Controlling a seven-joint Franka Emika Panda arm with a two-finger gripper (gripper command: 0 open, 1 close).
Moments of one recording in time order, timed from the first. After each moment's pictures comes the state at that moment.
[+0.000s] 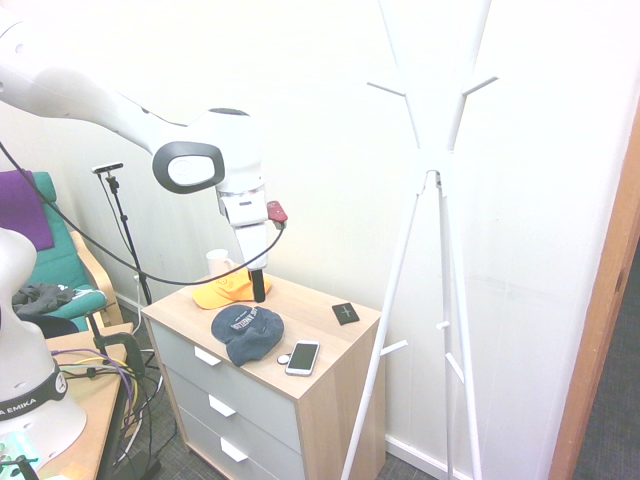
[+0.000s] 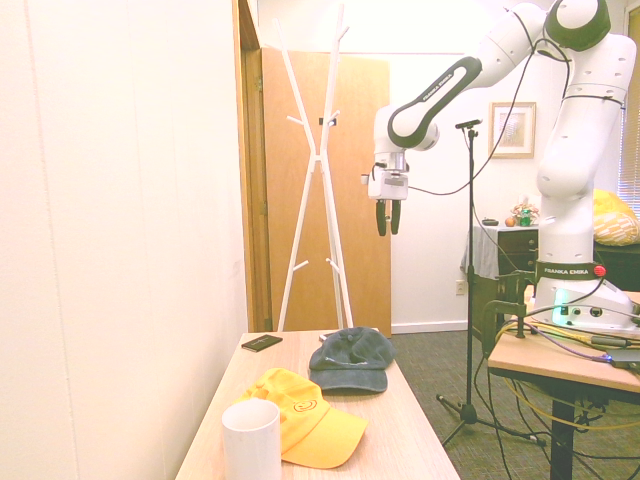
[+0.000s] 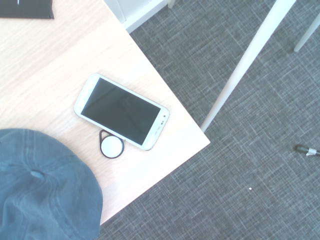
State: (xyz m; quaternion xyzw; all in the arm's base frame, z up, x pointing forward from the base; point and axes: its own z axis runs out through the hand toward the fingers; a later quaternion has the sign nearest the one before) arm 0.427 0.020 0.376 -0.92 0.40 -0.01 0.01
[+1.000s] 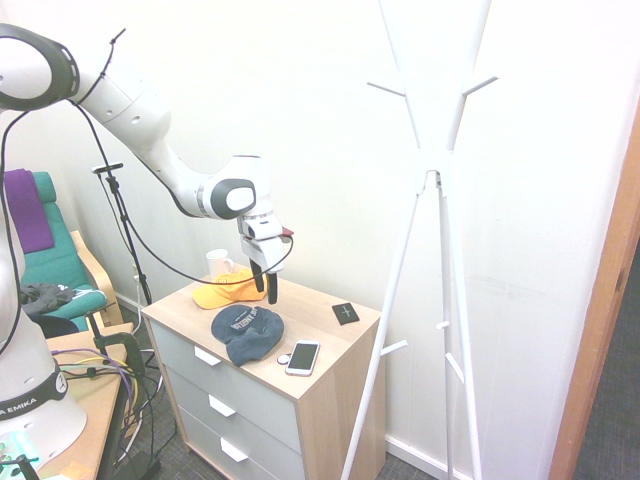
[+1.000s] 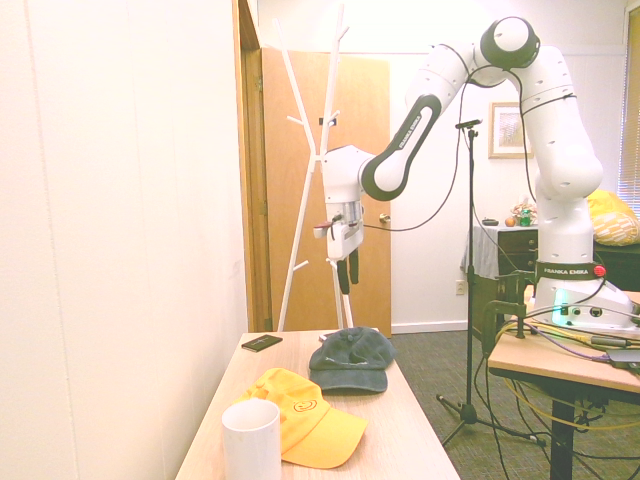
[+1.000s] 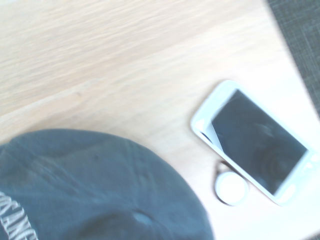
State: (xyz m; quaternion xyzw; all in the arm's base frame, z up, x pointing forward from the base) arm 0.475 0.215 0.243 -0.96 0.28 -0.03 -0.05
